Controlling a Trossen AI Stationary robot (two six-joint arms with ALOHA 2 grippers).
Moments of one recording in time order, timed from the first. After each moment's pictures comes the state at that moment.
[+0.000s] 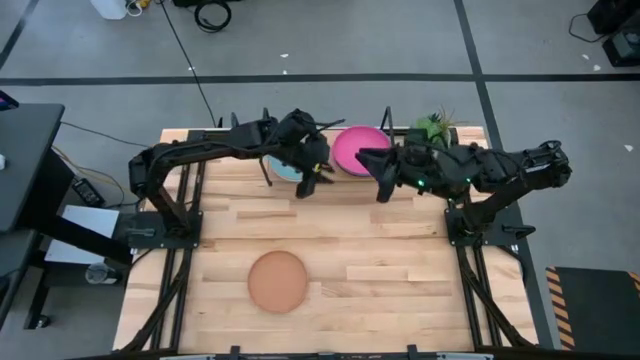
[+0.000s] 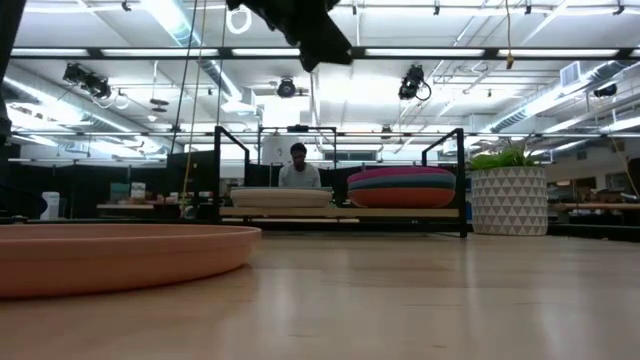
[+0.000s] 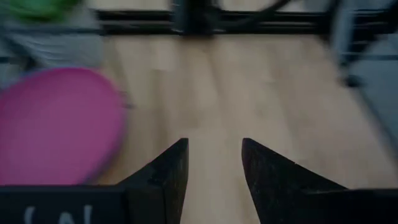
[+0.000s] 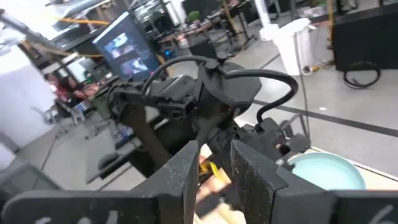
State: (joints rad) left arm 0.28 1.69 1.59 -0.58 0.36 0.21; right arm 0.31 1.29 1.57 -0.42 0.77 0.58
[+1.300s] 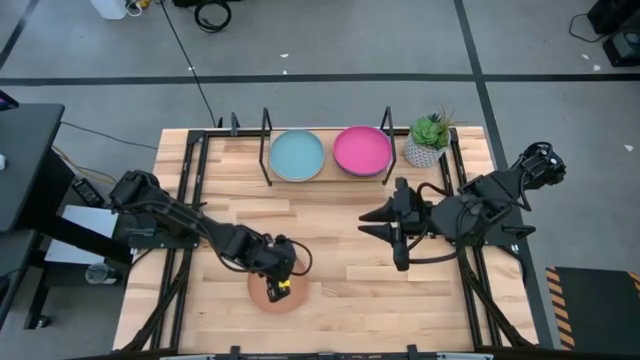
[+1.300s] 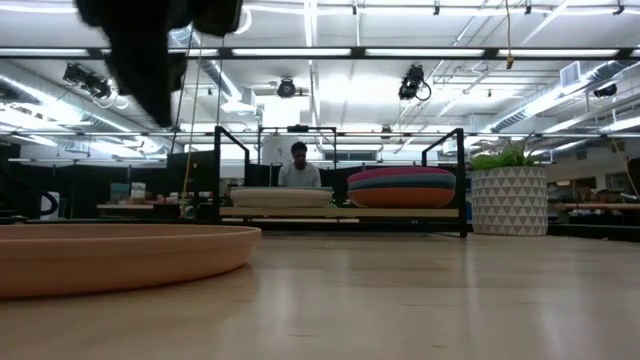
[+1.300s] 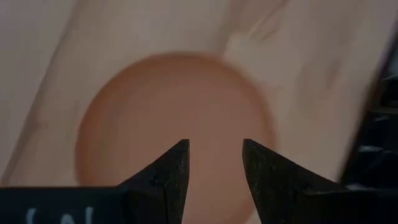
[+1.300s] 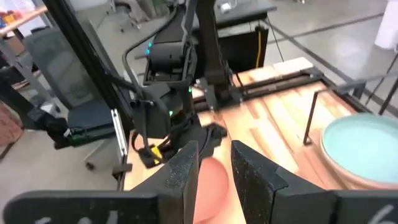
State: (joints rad) left arm -0.44 1.62 1.18 -0.68 -0.06 -0.85; right arm 0.54 1.34 1.57 -0.64 0.57 0.46
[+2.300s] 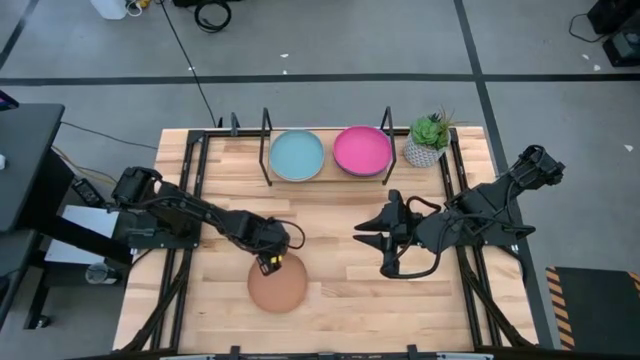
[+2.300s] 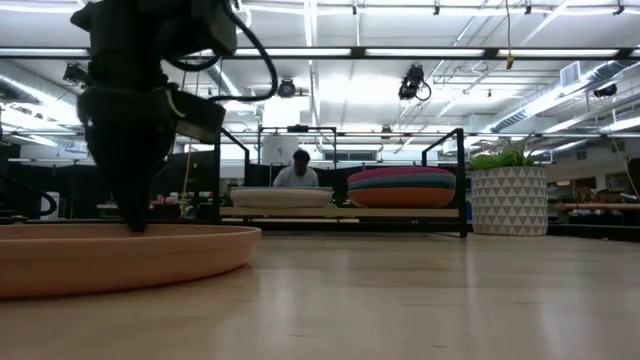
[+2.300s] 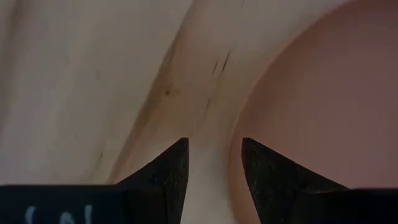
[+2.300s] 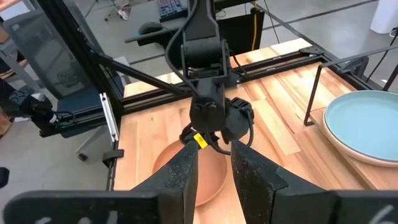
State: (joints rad) left arm -0.26 1.62 0.89 -0.64 -0.06 -0.74; right arm 0.55 1.35 1.43 -0.56 0.59 0.50
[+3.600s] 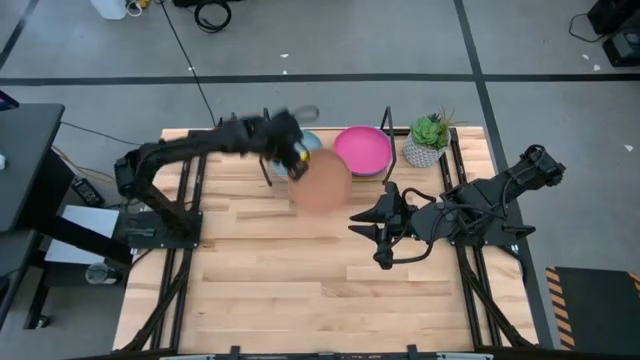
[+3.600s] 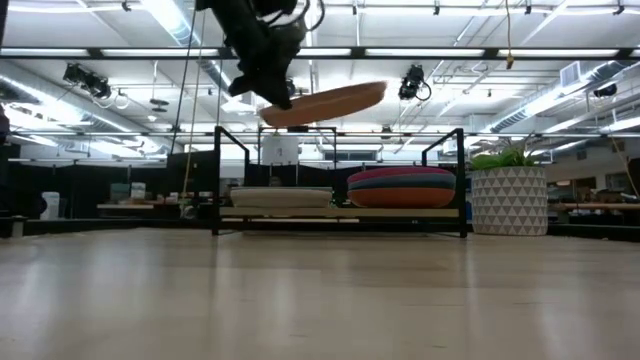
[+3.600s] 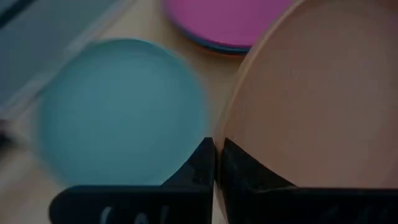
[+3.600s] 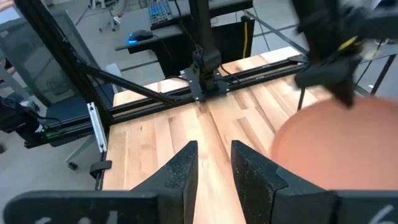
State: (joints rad) left arm 0.37 1.59 1.46 -0.80 -0.05 -0.29; right arm 0.49 1.35 1.43 -0.53 0.57 0.46
